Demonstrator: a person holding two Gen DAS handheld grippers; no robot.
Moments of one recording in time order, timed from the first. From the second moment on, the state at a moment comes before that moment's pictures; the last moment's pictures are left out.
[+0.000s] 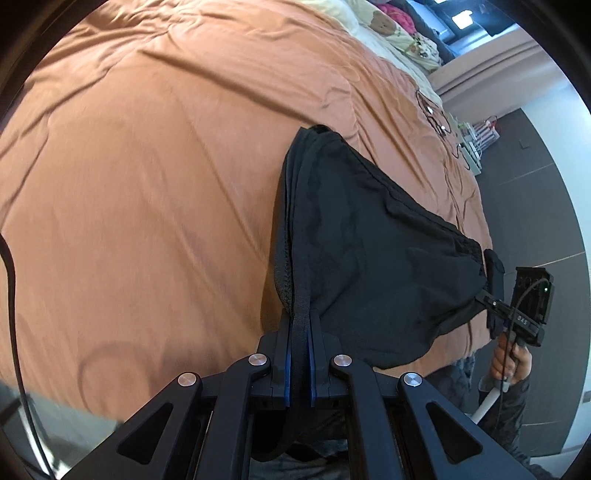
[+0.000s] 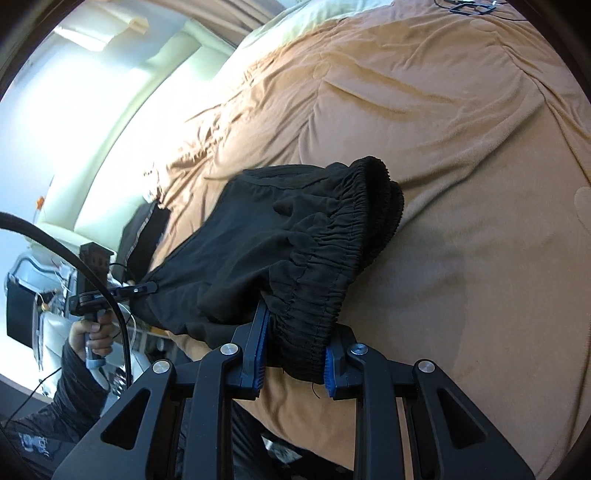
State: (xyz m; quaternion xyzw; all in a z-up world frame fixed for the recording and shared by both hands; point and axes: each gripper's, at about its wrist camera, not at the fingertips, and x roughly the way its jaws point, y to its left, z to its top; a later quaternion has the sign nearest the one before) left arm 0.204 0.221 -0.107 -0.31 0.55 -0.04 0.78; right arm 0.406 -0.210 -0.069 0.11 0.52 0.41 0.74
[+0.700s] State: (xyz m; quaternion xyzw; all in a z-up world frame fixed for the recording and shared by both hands) left arm 0.240 0.225 -0.109 -0.23 0.54 -0.02 0.81; right arm 0.428 -0.185 -0.063 0.05 0.52 0.30 0.80
